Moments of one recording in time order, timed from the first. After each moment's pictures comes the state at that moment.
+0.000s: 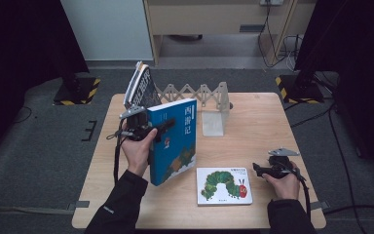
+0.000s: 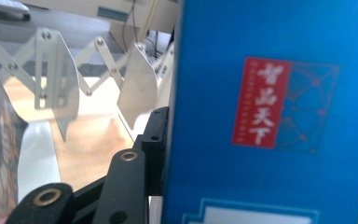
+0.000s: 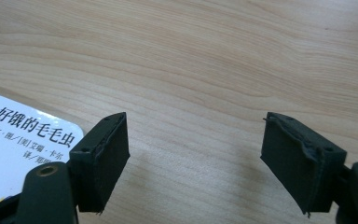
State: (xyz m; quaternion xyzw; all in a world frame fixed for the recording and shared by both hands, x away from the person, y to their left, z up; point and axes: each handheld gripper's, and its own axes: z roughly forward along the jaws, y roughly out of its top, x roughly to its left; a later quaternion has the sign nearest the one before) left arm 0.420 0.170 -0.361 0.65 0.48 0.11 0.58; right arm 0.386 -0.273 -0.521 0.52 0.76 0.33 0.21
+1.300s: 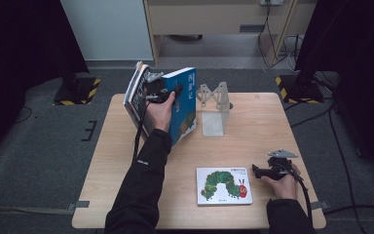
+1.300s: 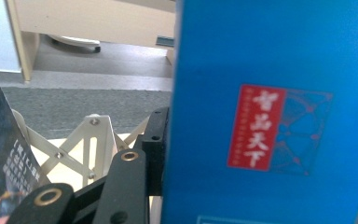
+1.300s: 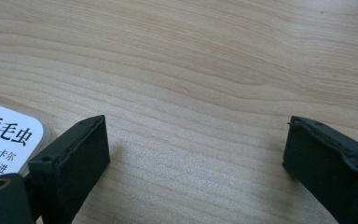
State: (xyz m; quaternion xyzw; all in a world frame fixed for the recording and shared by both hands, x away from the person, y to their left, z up) left arm 0.532 0.128 -0.353 0.63 0.52 0.22 0.54; right arm 0.390 -0.276 -0.539 0.53 0.75 0.32 0.22
